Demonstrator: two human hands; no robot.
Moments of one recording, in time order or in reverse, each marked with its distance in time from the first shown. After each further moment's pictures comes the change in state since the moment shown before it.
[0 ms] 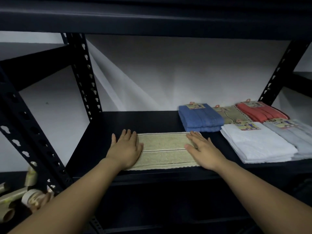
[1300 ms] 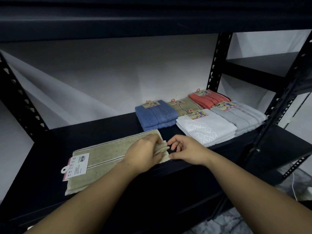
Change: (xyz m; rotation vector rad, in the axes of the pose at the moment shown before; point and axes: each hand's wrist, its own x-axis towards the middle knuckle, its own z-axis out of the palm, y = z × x) left_hand 0.019 0.179 0.019 -0.213 0.188 0.605; right_hand -0.053 0.063 -0.038 0.546 0.041 0.056
